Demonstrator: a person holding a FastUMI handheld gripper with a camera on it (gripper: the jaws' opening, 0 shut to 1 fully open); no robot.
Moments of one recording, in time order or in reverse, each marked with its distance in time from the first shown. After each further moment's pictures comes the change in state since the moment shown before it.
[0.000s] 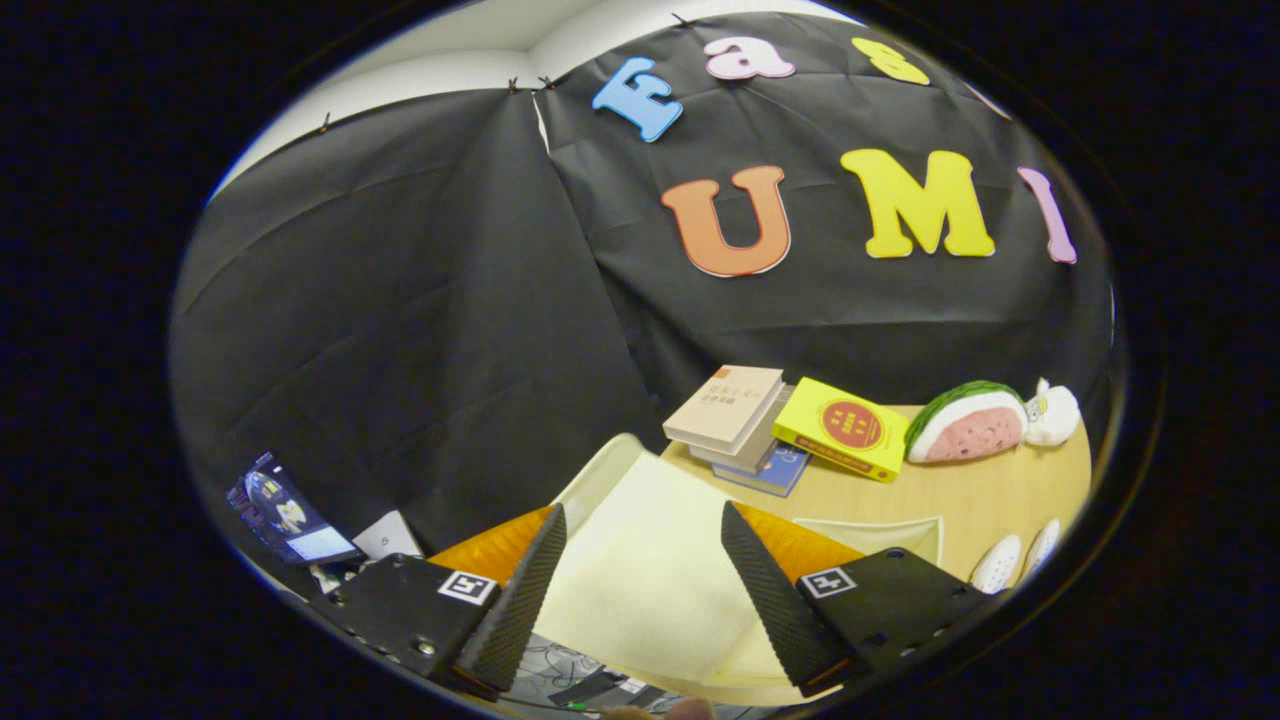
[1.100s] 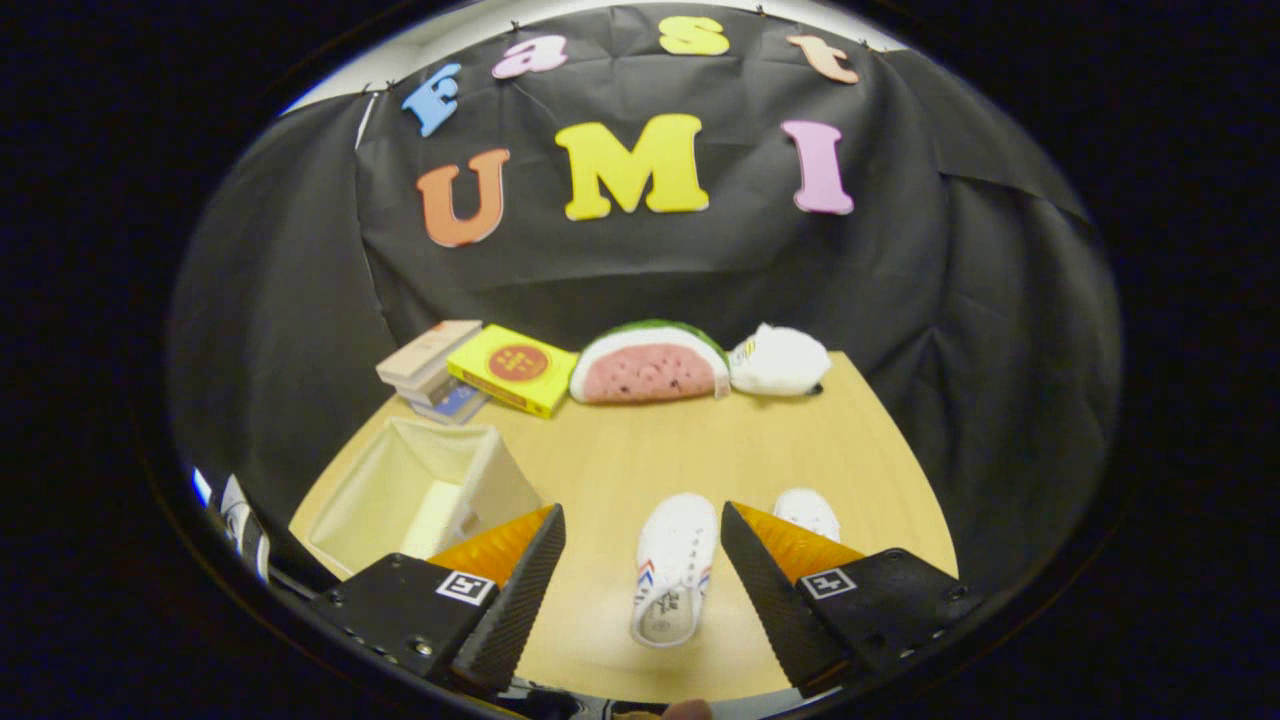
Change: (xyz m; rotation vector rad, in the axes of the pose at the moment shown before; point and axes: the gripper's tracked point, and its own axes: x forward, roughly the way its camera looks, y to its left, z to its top) arm -0.159 -0.400 -0.154 0.113 0.098 -0.498
